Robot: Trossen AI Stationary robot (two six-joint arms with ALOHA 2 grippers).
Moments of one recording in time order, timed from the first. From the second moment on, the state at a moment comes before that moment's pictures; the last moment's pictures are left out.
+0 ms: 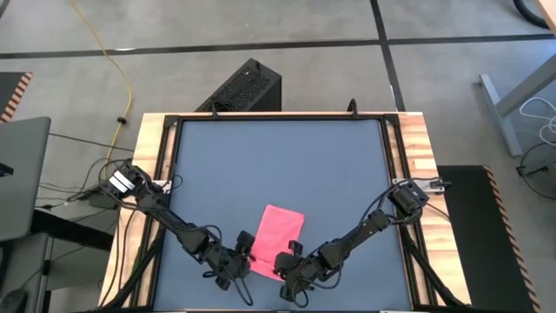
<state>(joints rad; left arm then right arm) -0.65 1.80 0.85 0.10 -0.27 0.03 0.58 2.16 1.37 -0.01 0.34 0.75</state>
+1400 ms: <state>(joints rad) -0.58 1.80 0.84 0.07 -0.04 -0.11 0.57 2.14 1.37 -0.05 0.19 0.94</state>
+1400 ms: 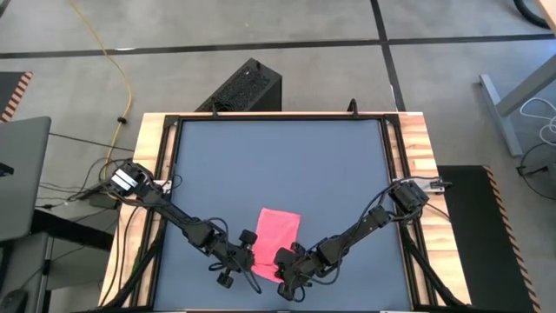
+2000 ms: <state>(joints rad) -0.57 1.80 0.84 0.07 0.05 -0.13 0.69 2.00 1.37 -0.22 0.42 0.78</state>
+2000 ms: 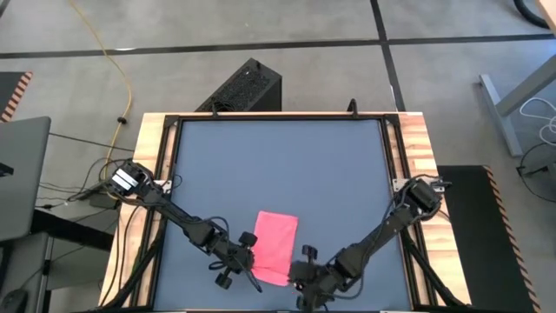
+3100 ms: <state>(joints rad) -0.53 1.80 0.84 0.07 0.16 -0.18 0.70 2.12 1.37 -0.05 0.45 0.31</state>
